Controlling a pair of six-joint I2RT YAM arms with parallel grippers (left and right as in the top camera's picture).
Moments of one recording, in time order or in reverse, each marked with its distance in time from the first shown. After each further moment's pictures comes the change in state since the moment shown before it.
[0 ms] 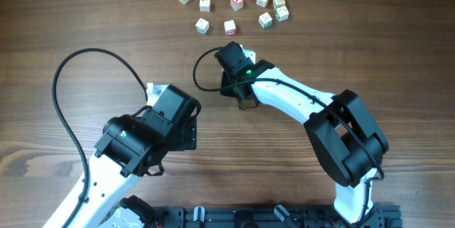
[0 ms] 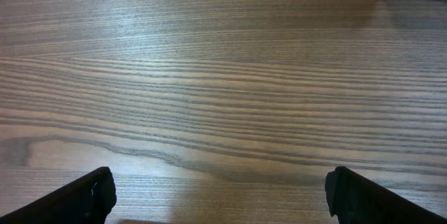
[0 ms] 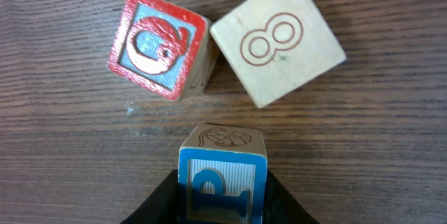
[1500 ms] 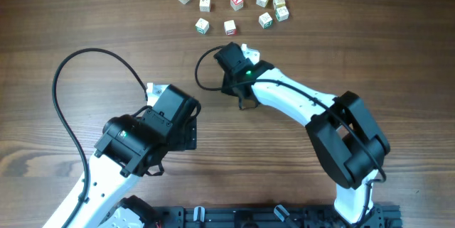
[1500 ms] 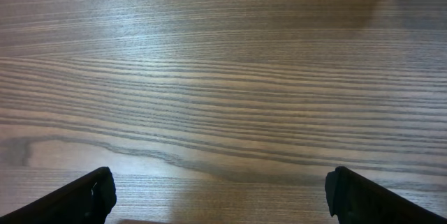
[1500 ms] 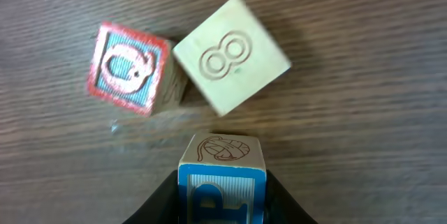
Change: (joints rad) left arm 0.000 0.000 0.000 0.000 0.000 0.000; right arm 0.002 -0.014 -0.003 -0.018 0.072 0.066
